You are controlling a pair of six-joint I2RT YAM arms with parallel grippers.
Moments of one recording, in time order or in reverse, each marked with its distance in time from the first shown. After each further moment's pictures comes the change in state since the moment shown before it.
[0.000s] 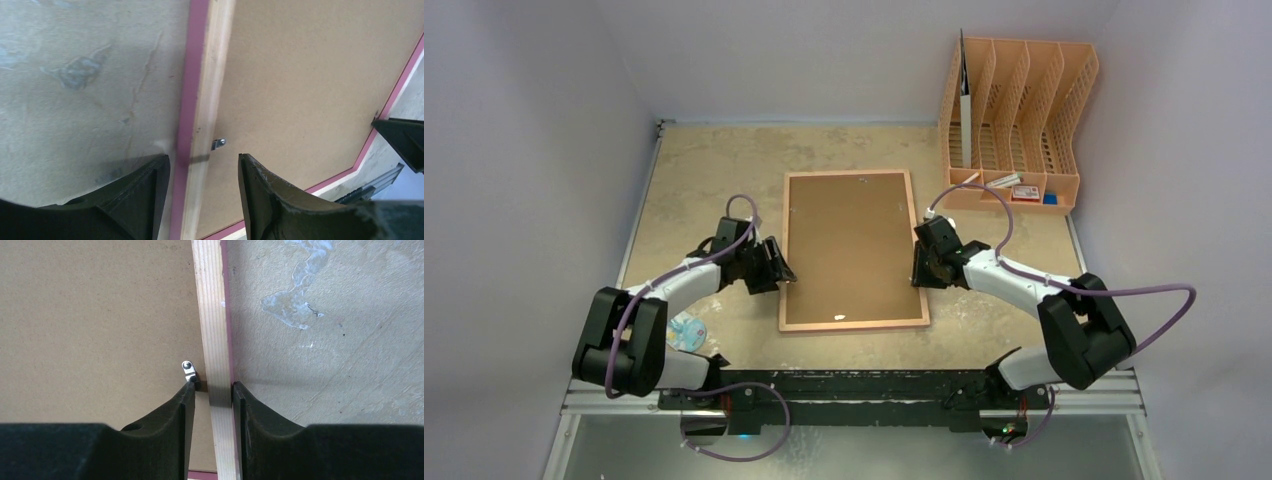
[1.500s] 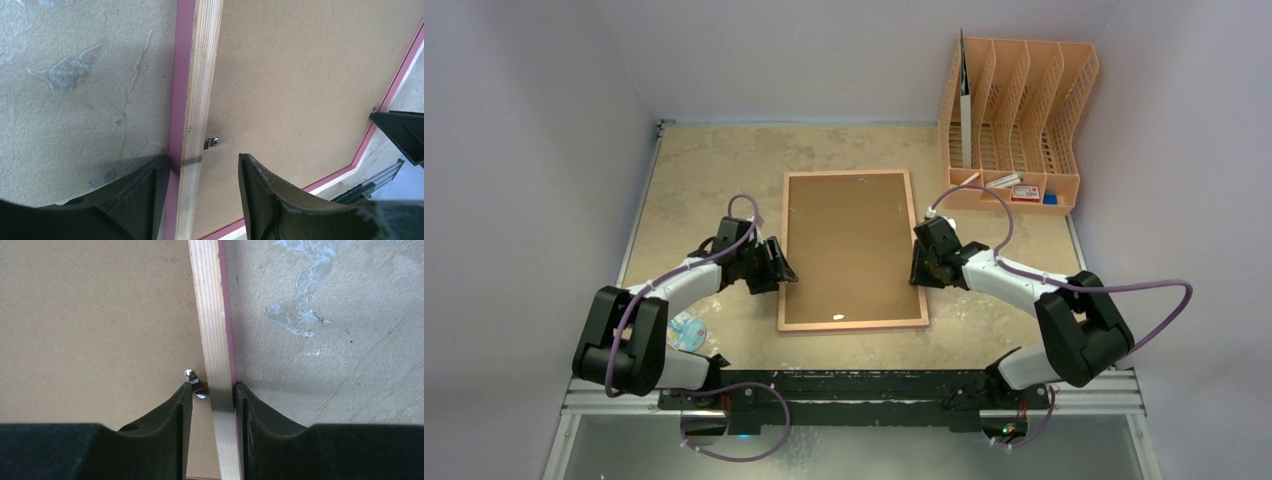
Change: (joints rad) left arm -0.018 0.008 0.000 0.015 0.014 0.003; right arm 0.000 0.016 -0.013 0.050 0.004 0.035
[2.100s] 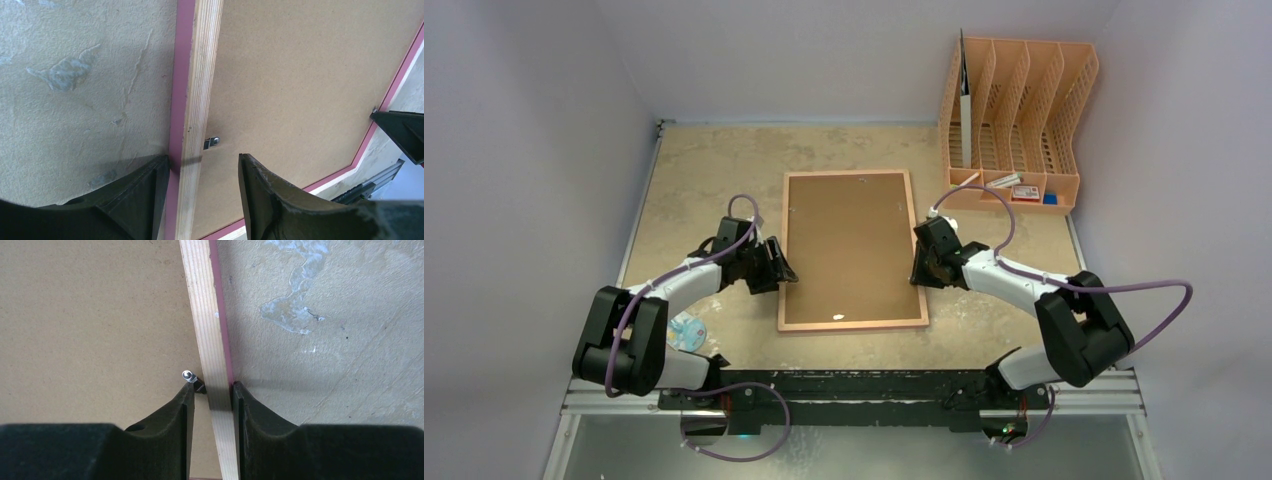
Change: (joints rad) left arm 0.000 0.000 0.000 0.000 0.000 0.000; right arm 0.000 0.000 0.002 -0.008 0.019 0.031
